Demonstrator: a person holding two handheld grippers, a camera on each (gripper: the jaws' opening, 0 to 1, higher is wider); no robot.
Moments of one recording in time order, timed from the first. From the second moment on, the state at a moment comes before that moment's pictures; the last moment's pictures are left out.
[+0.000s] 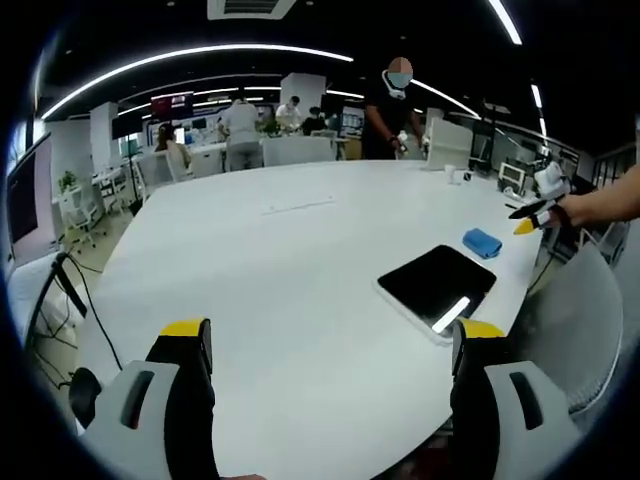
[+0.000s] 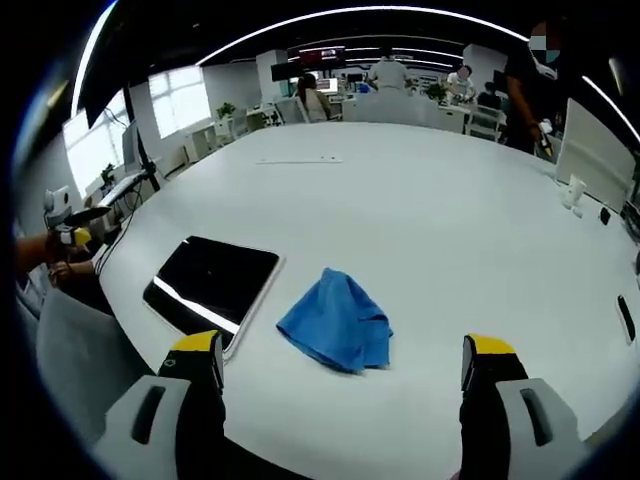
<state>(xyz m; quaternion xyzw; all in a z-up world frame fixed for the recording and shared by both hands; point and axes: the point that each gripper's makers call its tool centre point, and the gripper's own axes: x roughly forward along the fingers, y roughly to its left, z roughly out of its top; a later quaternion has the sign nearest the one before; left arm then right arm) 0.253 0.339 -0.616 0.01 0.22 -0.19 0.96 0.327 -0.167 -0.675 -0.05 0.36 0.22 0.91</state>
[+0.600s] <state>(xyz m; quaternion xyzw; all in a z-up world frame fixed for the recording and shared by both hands) 0.261 0.350 -0.609 0.00 0.20 -0.17 0.96 0.309 -0.181 -0.686 -0.02 0.37 0.19 0.91</state>
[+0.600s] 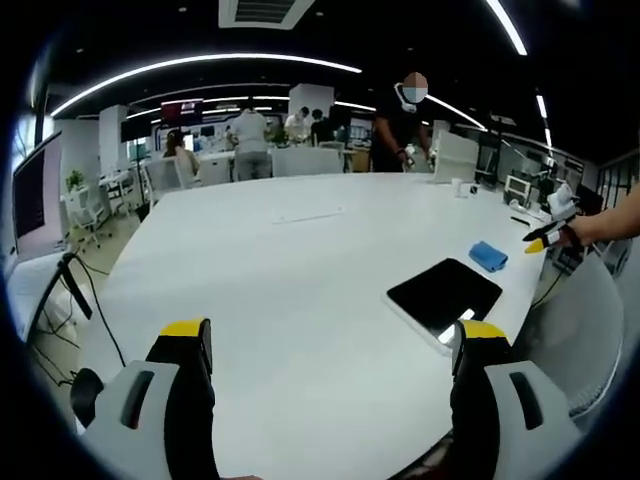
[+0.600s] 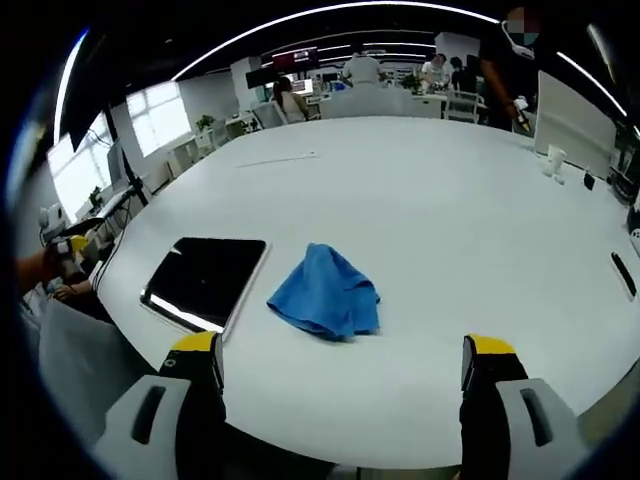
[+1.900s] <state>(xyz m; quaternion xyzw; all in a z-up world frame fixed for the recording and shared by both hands) 0.245 0.360 -0.618 -0.02 0.22 -0.16 0.96 0.339 -0.144 -0.678 -0.04 0.40 0.21 0.89</state>
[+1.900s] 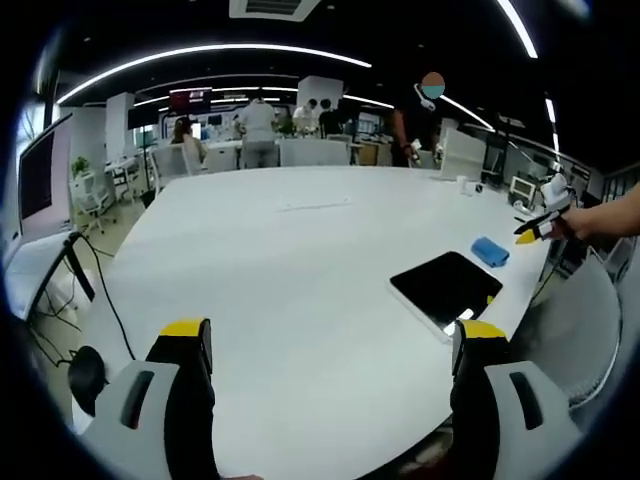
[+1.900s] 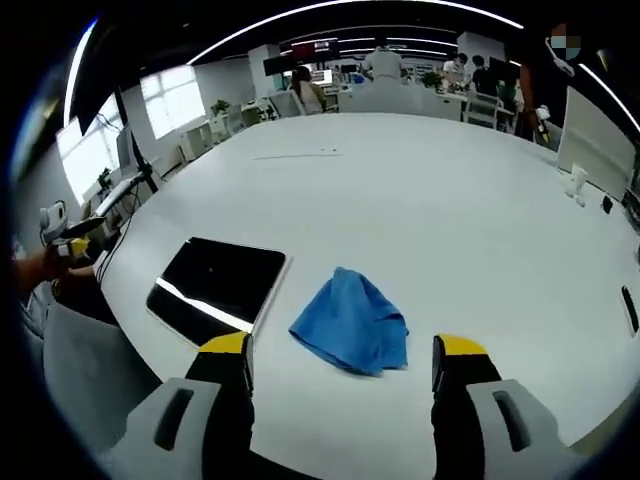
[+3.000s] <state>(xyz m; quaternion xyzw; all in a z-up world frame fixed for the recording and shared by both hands) 0.243 0.344 -0.615 -0.01 0.21 -0.16 0.96 0.382 -0.119 -0.740 -0.11 0.46 0.17 0.87</state>
